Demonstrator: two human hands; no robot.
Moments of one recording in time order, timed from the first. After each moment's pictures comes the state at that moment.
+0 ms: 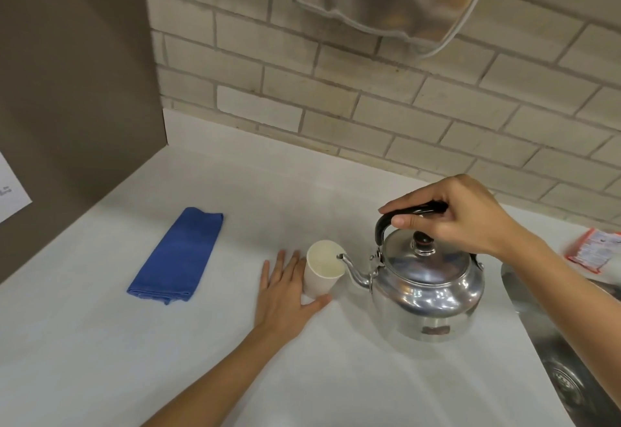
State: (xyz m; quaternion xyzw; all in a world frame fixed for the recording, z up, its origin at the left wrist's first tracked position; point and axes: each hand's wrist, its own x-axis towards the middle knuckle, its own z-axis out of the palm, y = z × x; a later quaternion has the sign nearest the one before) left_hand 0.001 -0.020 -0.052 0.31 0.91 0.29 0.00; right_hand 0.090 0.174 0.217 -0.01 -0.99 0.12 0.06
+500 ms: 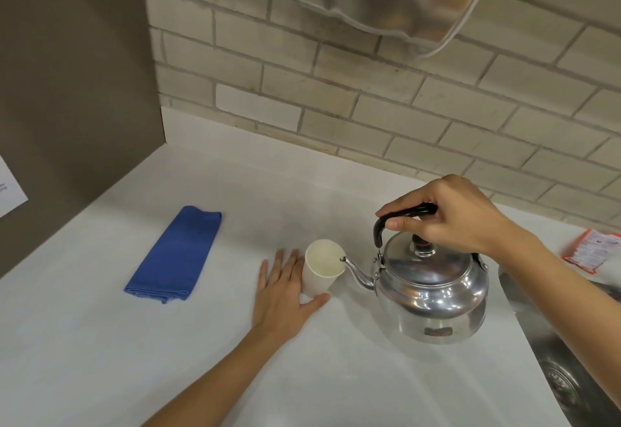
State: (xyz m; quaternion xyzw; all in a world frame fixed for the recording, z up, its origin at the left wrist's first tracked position) left_hand 0.002 -0.021 -0.051 0.31 0.91 0.27 0.00; right_hand 0.083 0.166 0.218 0.01 -1.00 0.06 0.05
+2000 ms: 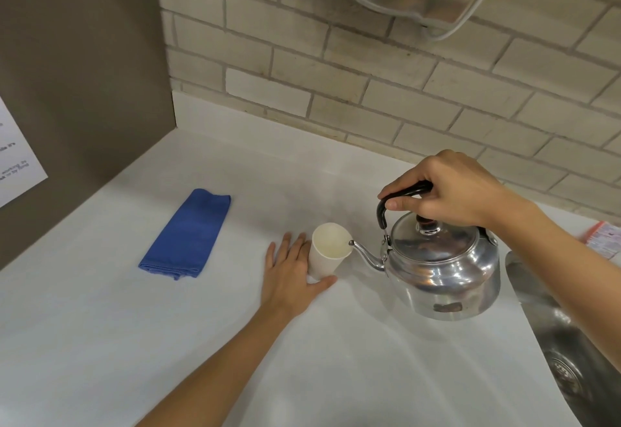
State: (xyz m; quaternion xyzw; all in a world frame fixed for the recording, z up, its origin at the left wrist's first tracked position) left_hand 0.001 -0.017 -0.050 0.29 0.91 0.28 0.00; right_hand 0.070 0.165 0.222 0.02 -1.00 0.03 0.03
